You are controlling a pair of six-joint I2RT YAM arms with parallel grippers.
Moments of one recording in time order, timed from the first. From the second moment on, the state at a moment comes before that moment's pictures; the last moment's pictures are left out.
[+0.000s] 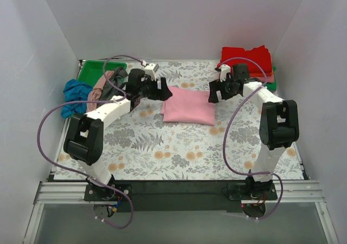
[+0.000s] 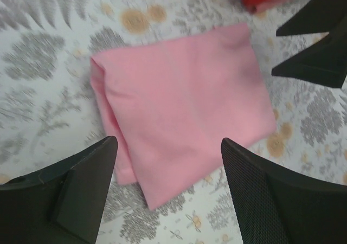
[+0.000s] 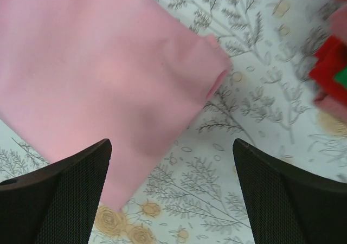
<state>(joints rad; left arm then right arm) -0.38 1.68 1.18 0.05 0.32 -0.26 0.16 1.84 1.37 -0.41 -0.44 -0.22</state>
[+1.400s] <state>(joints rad) -0.29 1.86 1.02 -0.01 0.65 -0.57 0.20 2.13 1.40 -0.28 -0.73 0.14</state>
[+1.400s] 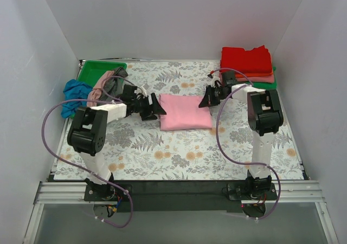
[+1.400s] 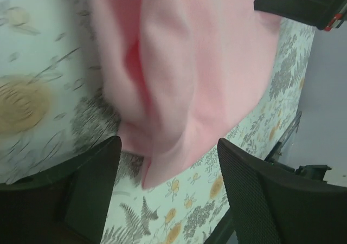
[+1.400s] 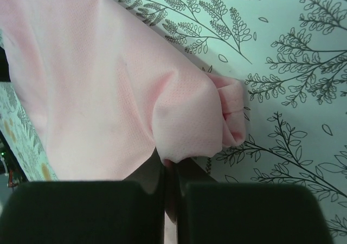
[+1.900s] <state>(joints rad) -0.15 1.32 0.78 -0.05 0.58 -0.50 0.19 2.15 1.63 -0.55 -0.81 -0.14</state>
